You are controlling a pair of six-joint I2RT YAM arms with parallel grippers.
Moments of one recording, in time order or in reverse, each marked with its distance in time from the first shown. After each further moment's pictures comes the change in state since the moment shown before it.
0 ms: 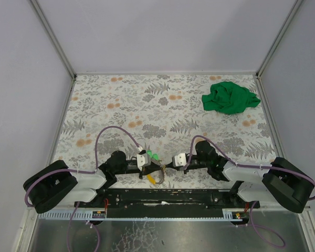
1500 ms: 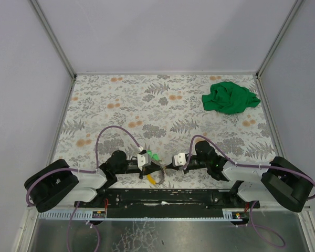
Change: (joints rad) left arm 0.000 0.016 0.005 0.003 0.008 0.000; right arm 0.000 0.011 0.000 -0.006 -0.011 0.026
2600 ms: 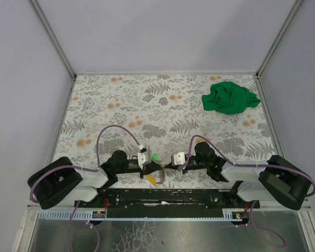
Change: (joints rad) left arm 0.006 0.047 0.000 0.050 -0.005 -0.050; right arm 0.012 0.028 -0.014 0.071 0.037 0.063
